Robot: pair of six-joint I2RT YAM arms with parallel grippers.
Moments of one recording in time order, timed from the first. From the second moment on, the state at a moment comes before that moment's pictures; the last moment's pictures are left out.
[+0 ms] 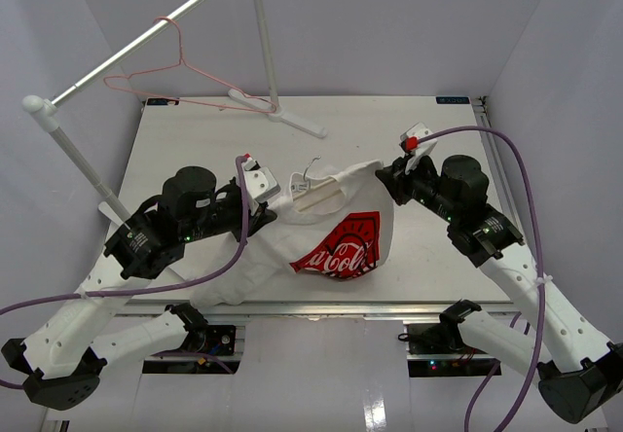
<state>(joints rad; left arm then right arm) -0.77 0.88 1.22 -0.76 0.22 0.19 0.54 0.88 0.93 -0.24 -0.20 -0.06</state>
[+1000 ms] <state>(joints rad) -0.78 0.84 1.22 -0.76 0.22 0.16 0.49 0.82 0.95 -0.35 -0.31 -0.02</state>
